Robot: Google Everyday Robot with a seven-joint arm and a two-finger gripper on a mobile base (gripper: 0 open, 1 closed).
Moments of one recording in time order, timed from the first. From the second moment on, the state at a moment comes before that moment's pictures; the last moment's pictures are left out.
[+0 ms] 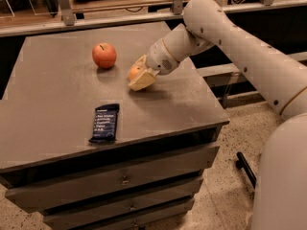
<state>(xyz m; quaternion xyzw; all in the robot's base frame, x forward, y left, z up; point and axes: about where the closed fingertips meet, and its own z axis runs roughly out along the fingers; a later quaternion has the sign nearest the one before) 0.627 0.045 0.830 -0.66 0.62 0.30 0.29</state>
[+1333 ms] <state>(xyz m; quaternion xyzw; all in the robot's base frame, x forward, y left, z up) 0.519 0.019 0.952 -0.69 0.52 0.34 0.37</state>
